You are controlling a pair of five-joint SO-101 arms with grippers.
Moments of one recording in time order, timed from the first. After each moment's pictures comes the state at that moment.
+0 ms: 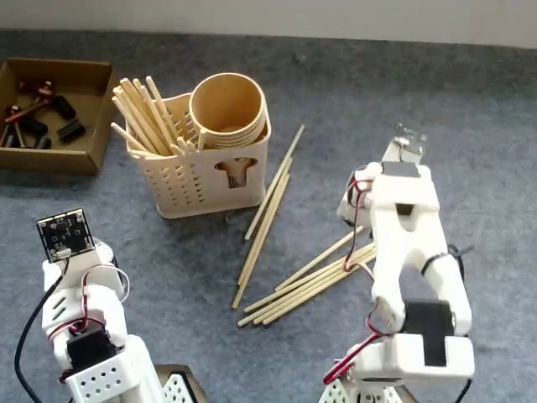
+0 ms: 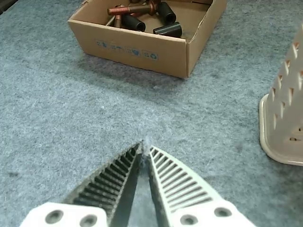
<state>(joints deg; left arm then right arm) -31.3 -103.9 94.4 49.6 -2.8 -3.1 -1.1 24.7 64.3 -19.2</state>
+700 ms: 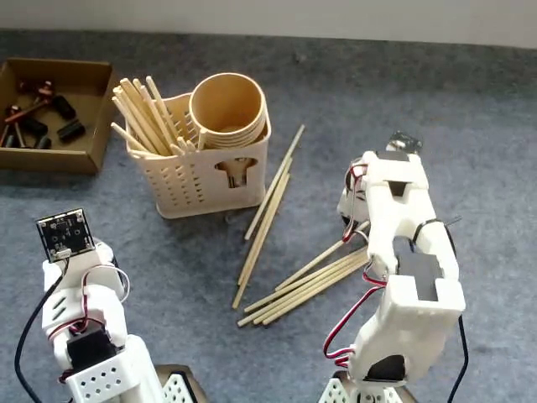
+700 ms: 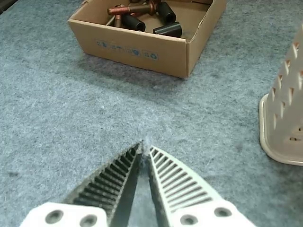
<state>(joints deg) -31.3 -103.9 94.4 49.6 -2.8 -2.2 17.3 14.2 64.5 -22.9</state>
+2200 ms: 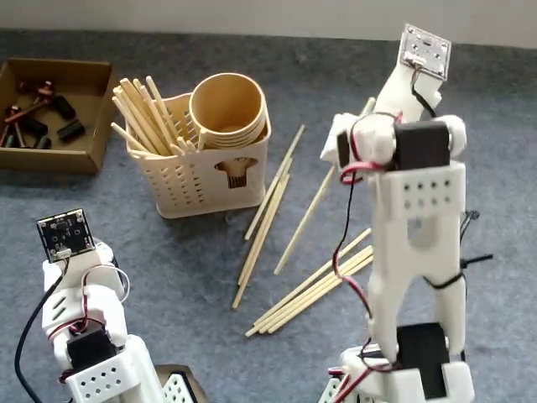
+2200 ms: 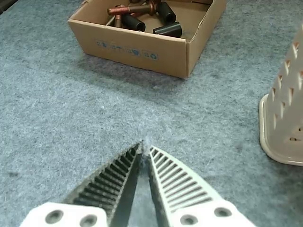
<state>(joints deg) -31.3 -103.9 94.4 49.6 -2.8 -15.3 -13.1 -22.6 99.0 -23.3</state>
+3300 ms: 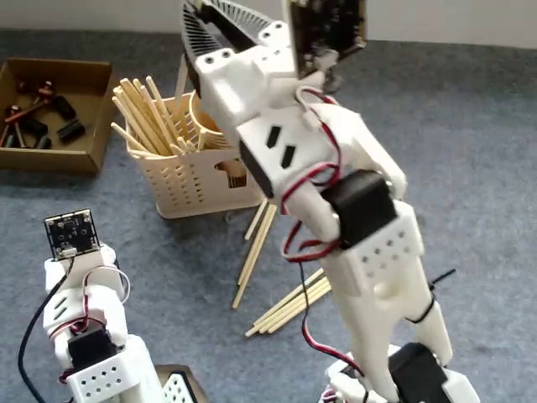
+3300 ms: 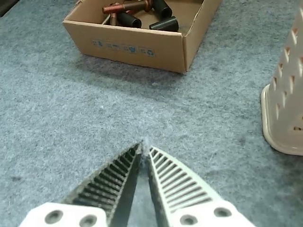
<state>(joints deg) -31.3 -103.8 95.4 49.4 -6.1 -39.6 -17.3 -22.2 40.7 0.2</state>
